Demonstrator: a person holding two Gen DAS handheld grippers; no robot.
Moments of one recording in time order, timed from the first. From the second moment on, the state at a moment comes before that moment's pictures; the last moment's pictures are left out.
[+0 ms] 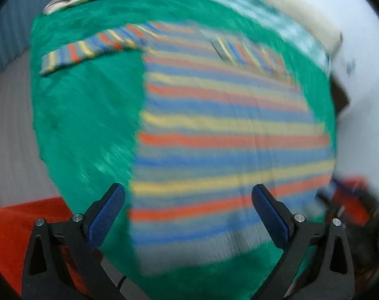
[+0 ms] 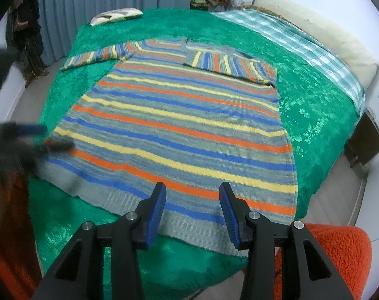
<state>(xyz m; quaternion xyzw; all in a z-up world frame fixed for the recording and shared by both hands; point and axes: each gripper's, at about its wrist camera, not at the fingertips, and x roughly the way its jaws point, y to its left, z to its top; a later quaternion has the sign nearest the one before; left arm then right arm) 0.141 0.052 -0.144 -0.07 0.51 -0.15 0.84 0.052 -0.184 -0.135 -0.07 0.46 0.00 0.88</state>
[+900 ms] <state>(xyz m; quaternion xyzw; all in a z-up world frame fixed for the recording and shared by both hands) 0.382 0.198 -0.123 -0.11 0.49 0.06 0.86 0.066 -0.185 -0.145 -0.06 0.46 0.01 0.89</state>
